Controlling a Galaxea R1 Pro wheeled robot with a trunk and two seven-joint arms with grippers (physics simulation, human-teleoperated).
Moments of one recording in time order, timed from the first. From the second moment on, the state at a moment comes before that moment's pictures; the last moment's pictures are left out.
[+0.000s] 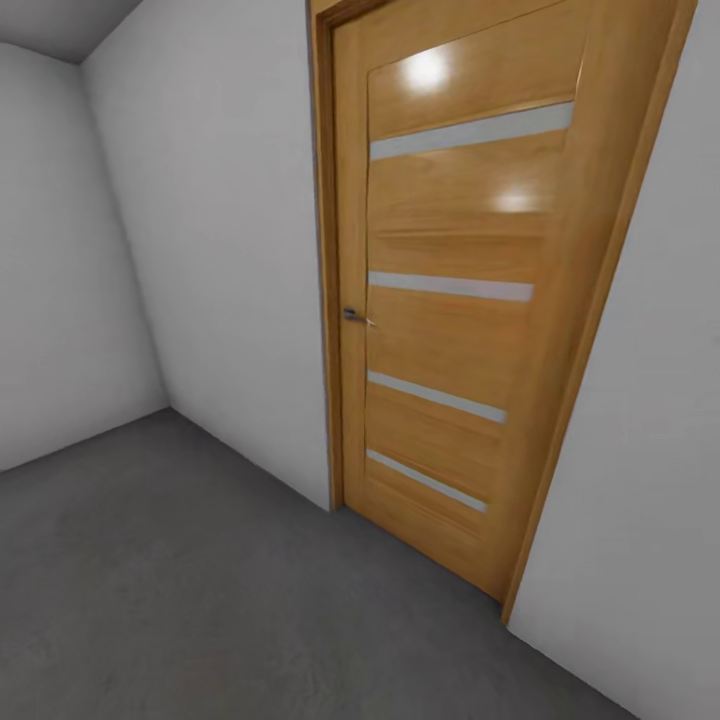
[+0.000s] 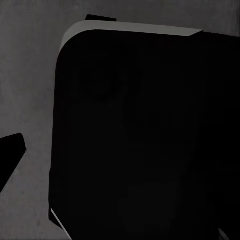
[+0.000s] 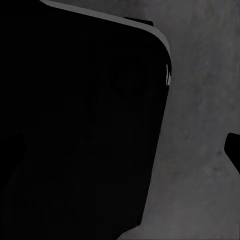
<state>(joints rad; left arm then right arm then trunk) 0.00 -0.02 0.01 -0.05 0.13 -0.03 0.00 0.00 -0.01 -0.01 0.00 0.16 -0.08 0.00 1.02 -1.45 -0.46</state>
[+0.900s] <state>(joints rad) 0.00 -0.02 0.01 -0.05 0.13 -0.04 0.00 0.00 -0.01 -0.01 0.00 0.16 -0.08 0.00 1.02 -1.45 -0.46</state>
